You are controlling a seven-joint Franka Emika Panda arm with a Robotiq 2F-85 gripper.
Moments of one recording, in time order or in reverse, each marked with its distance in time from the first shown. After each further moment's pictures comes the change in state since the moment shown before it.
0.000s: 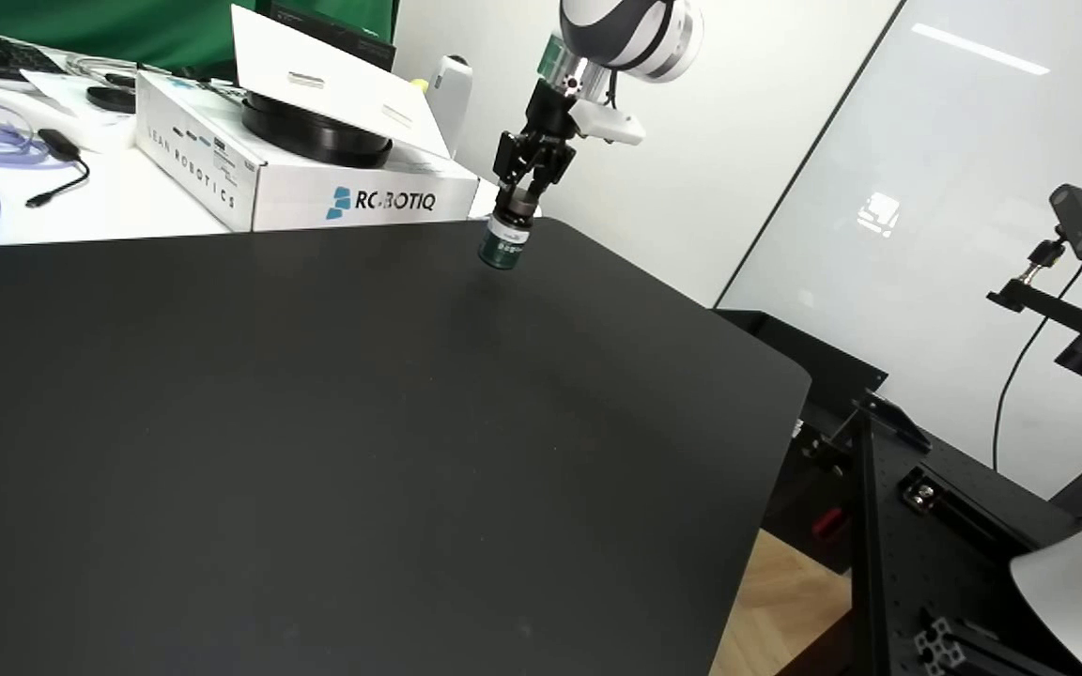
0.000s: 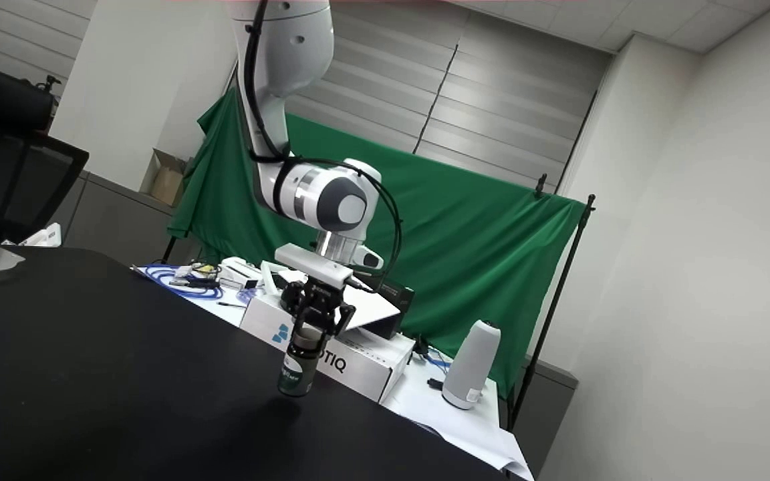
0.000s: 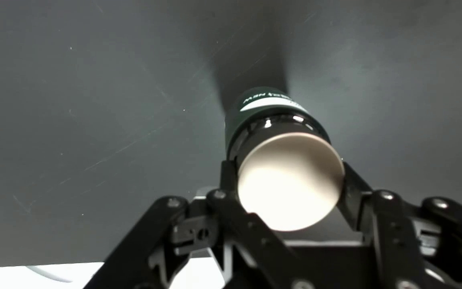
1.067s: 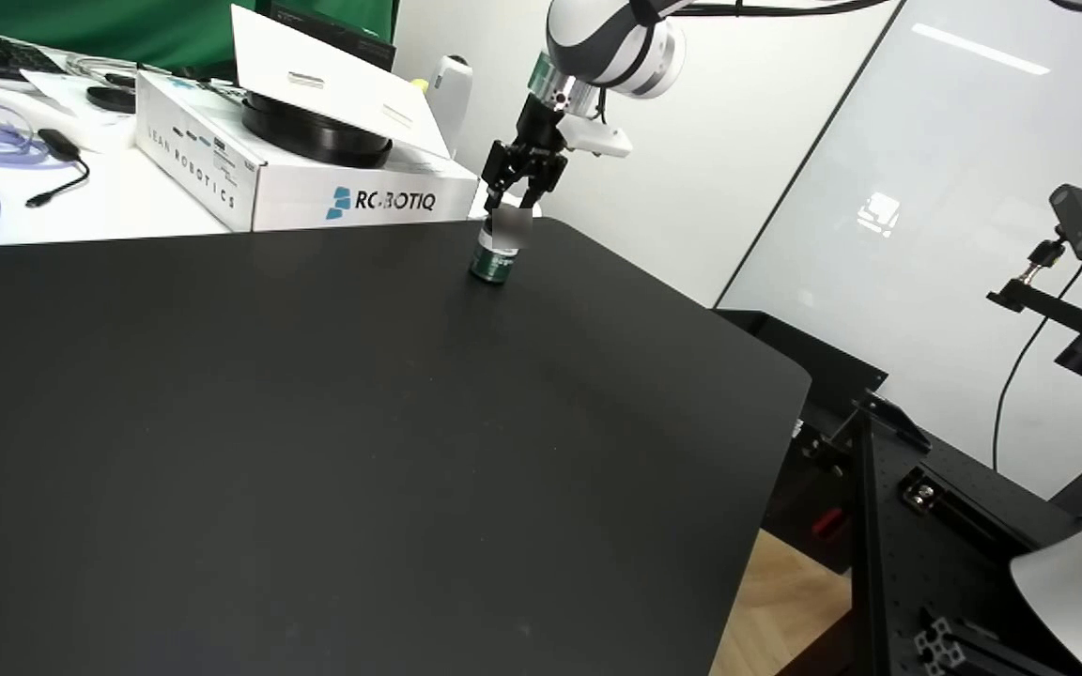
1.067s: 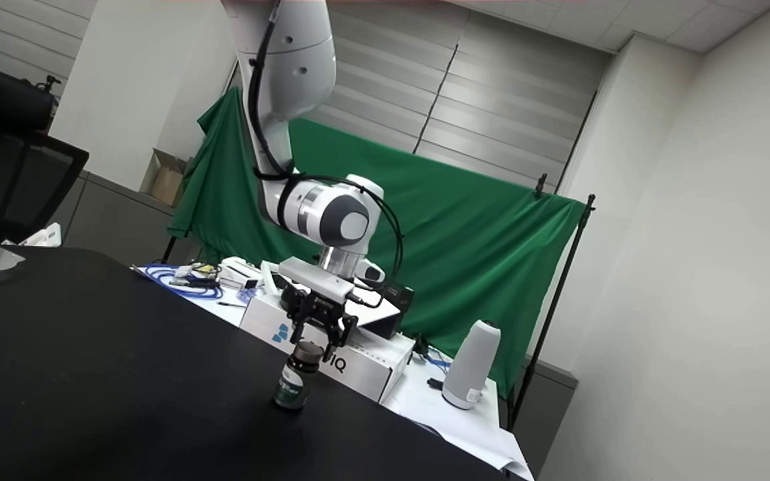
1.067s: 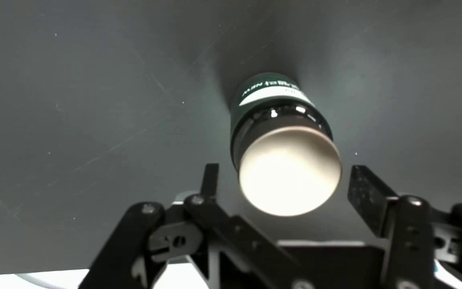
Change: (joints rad) arm -0.025 0.090 0.017 0.108 0.003 -0.016 0.000
